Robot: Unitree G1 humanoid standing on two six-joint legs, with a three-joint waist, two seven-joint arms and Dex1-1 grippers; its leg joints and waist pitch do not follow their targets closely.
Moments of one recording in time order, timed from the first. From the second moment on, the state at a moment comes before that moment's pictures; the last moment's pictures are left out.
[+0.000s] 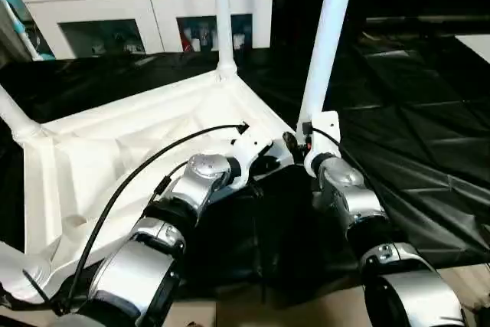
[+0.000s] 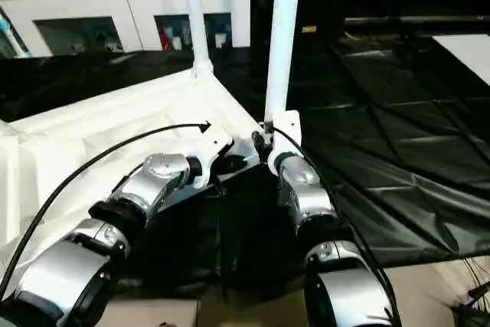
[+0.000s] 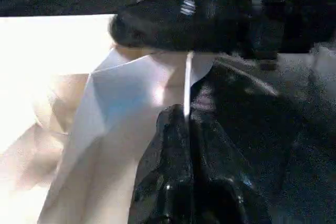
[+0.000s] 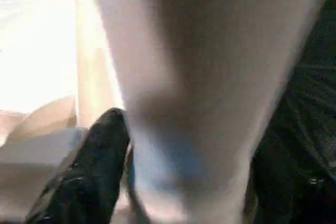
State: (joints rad) left arm -0.83 0.05 -0.19 1.07 0.07 -0.02 -0.66; right arm -0.69 -0.02 -0.04 0.90 0.05 0.04 0.12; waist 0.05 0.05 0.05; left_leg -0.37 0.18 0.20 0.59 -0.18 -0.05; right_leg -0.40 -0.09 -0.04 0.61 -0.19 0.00
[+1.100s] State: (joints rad) left arm -0.58 0.29 -0.22 0.70 -0.06 -0.02 -1.25; right arm -0.42 -0.39 0.15 0.53 0.15 -0.07 1.07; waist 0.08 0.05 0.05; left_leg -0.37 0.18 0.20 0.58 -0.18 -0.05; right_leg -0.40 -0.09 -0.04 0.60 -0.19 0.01
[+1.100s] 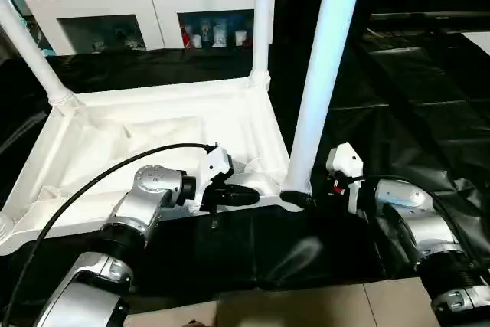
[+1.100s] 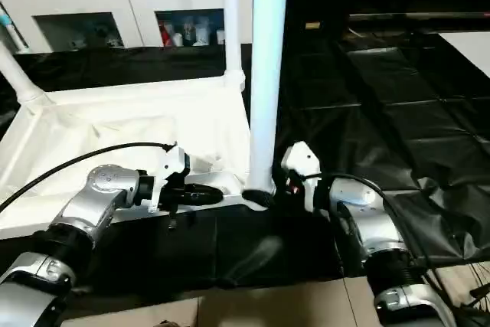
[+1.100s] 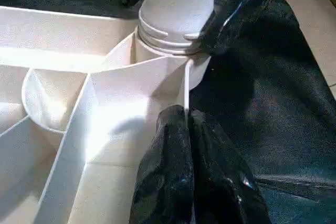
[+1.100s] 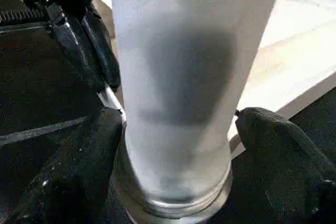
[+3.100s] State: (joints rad) left arm -0.61 0.30 -0.27 0.71 -0.01 -0.02 -1.19; right arm -0.43 -0.37 0.15 0.56 0.12 -0.08 1.03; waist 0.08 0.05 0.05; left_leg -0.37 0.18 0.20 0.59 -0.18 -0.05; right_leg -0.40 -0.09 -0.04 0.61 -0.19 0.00
